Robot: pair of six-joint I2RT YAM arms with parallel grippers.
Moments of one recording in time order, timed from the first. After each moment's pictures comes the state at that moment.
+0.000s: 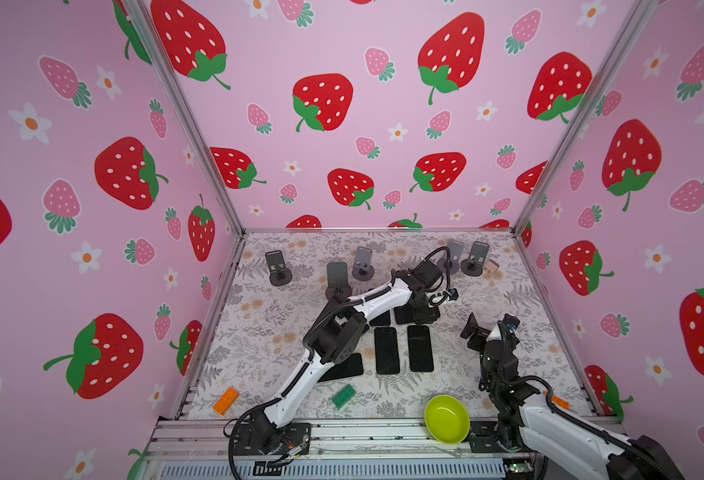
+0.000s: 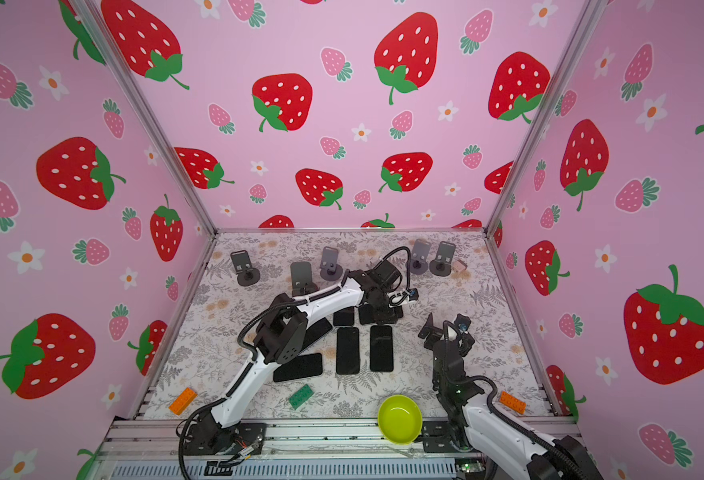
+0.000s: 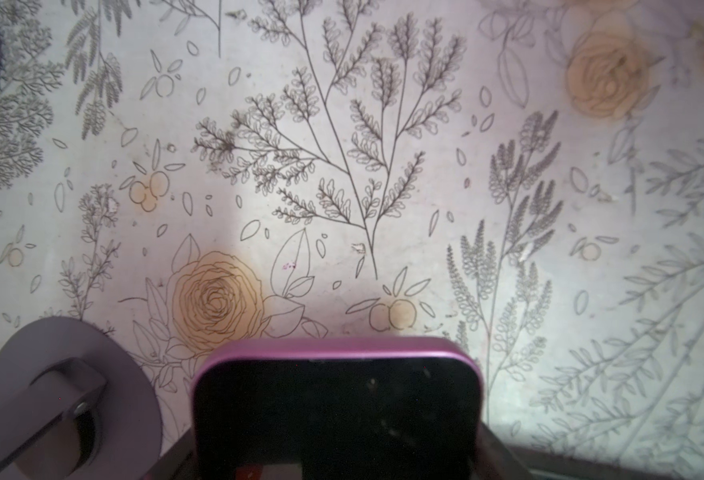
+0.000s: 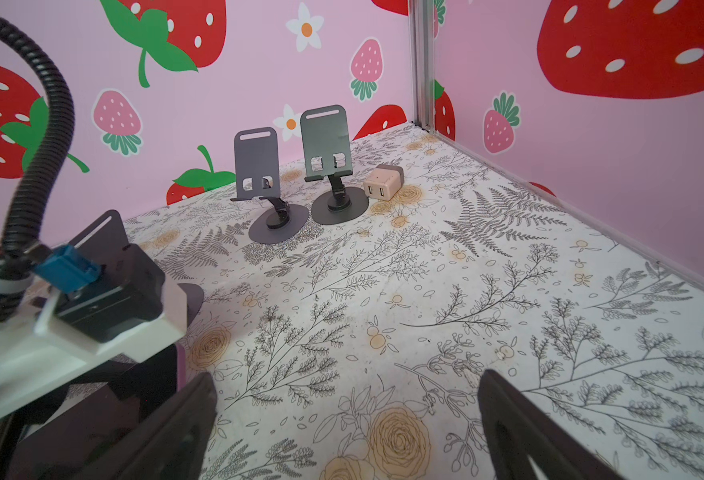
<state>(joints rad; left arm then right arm) -0.85 2.49 2.13 -0.76 0.18 0.62 0.57 0.80 0.01 0.54 0.69 0.39</state>
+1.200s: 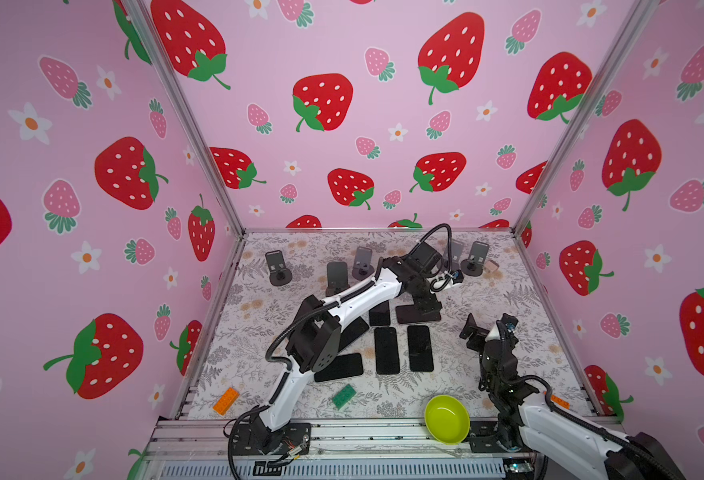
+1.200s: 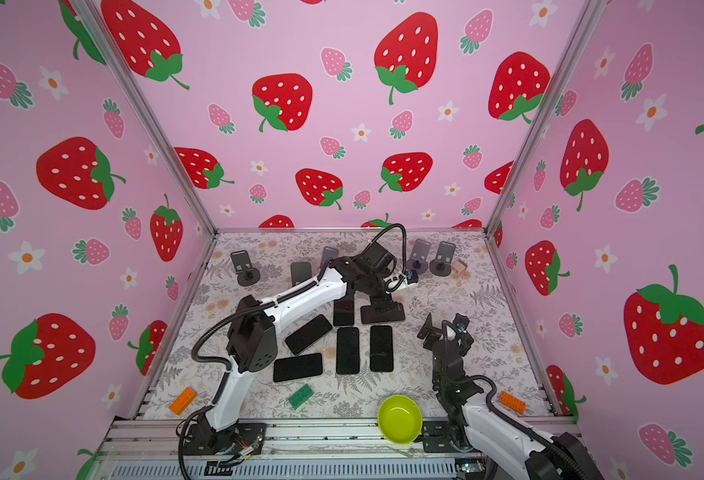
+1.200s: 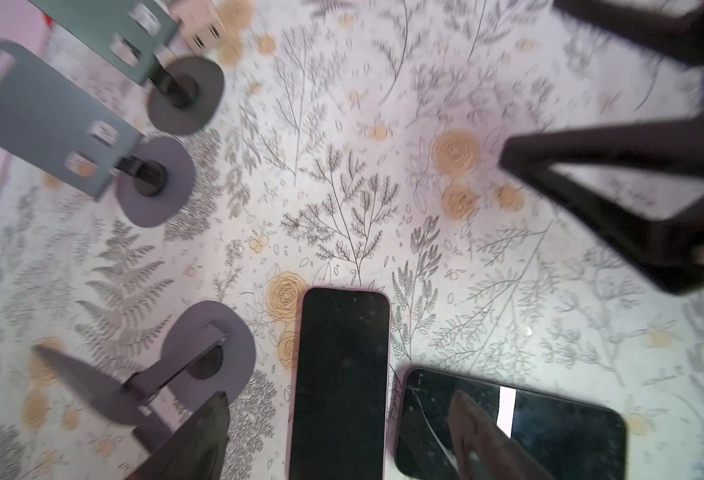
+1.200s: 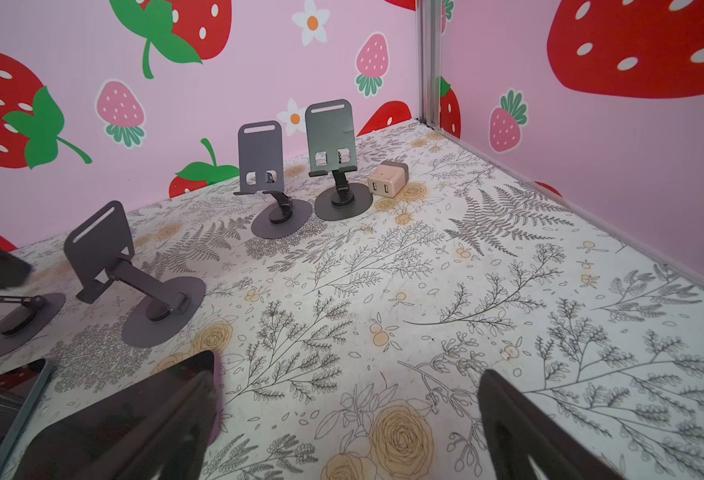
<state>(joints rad) -0.85 2.16 2.02 -0.77 0.23 0.55 0.57 0.83 0.01 0.55 0.67 0.37</state>
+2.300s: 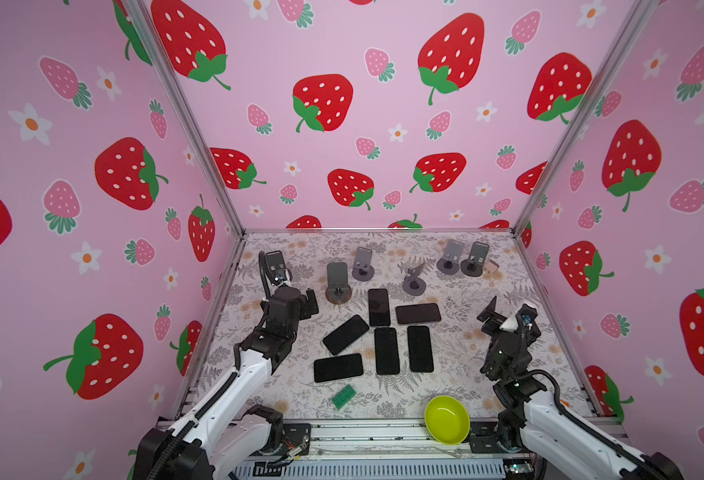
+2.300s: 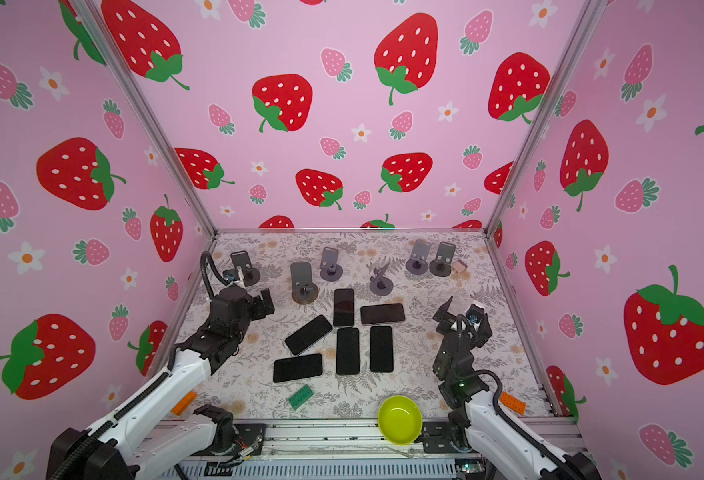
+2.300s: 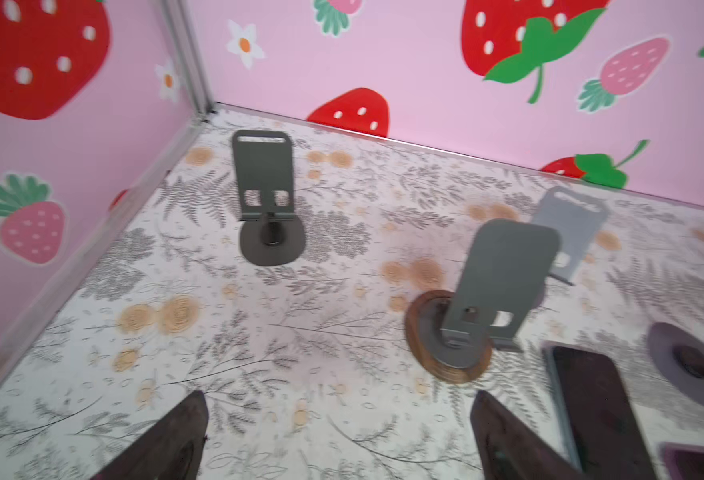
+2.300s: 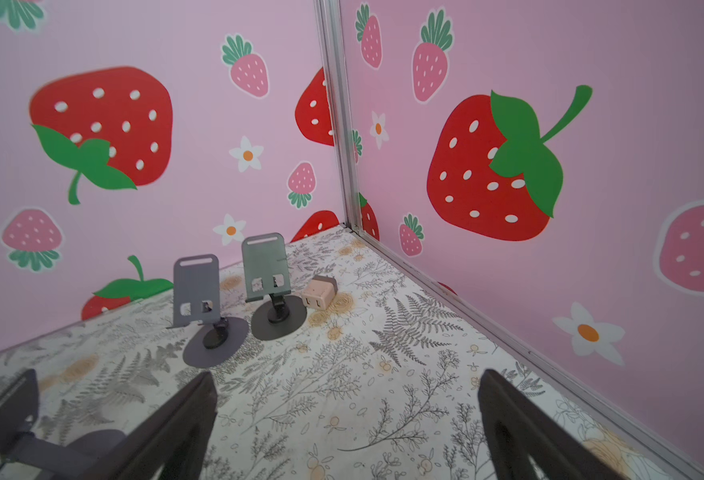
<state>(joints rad) -0.30 0.96 0.52 -0.06 -0.43 -0.29 0.52 0.80 0.13 0.62 0.93 0.14</state>
